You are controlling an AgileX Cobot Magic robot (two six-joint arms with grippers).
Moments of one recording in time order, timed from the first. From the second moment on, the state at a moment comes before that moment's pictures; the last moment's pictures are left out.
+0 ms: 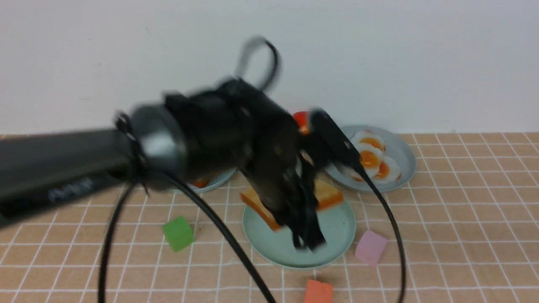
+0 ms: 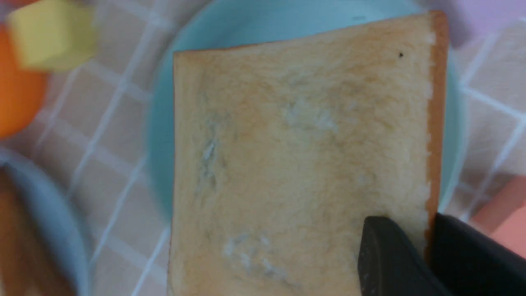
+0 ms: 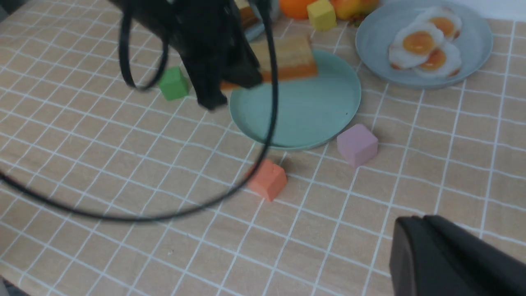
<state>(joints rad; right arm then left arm) 0.05 0.41 -0.82 0.48 1.12 -0.29 -0.80 1.84 -1.42 0.15 0.69 0.26</state>
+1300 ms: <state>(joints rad) 0.05 0.89 -0.83 0.47 0.87 -0.17 -0.83 1.52 -1.39 0.29 0.74 -0.16</state>
